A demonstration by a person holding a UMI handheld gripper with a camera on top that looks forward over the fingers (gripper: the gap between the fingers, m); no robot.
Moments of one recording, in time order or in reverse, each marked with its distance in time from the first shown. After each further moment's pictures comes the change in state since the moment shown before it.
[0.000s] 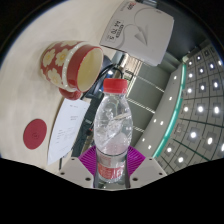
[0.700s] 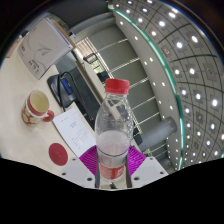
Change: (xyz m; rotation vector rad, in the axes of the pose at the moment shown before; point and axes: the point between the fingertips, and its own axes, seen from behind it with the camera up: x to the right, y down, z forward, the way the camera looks) arm -0.012 0.085 -0.080 -0.209 -0.149 0.931
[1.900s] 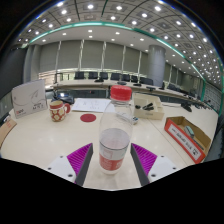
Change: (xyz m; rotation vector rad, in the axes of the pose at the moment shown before) arm -0.105 0.177 -0.227 -0.225 -0.170 0.960
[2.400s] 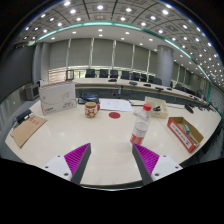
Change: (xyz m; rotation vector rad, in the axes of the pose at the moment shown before) arm -0.107 -0.012 -0.198 -0.044 -0.089 -0.032
